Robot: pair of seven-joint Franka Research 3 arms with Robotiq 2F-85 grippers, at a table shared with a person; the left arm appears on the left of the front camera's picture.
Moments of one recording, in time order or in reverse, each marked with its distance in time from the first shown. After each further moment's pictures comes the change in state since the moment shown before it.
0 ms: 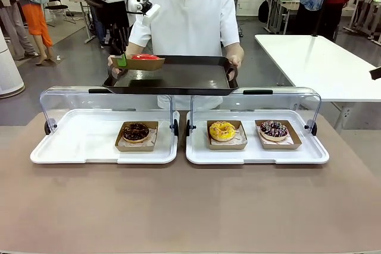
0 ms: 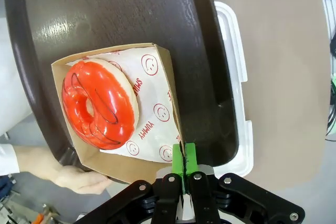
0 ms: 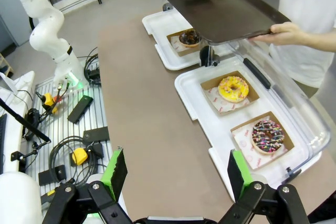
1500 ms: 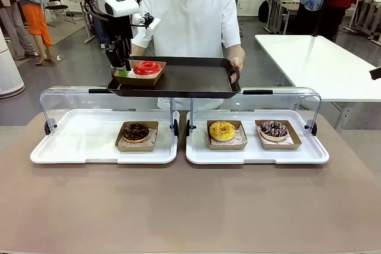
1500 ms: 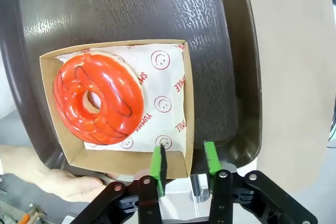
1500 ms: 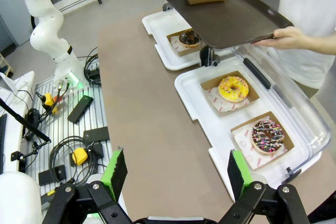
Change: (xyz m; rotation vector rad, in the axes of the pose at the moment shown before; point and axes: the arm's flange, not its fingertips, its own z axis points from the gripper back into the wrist) left arm -0.011 0.027 -0.038 -0.045 -0.004 0.049; right arm 0.000 0.000 0.000 0.000 0.000 0.000
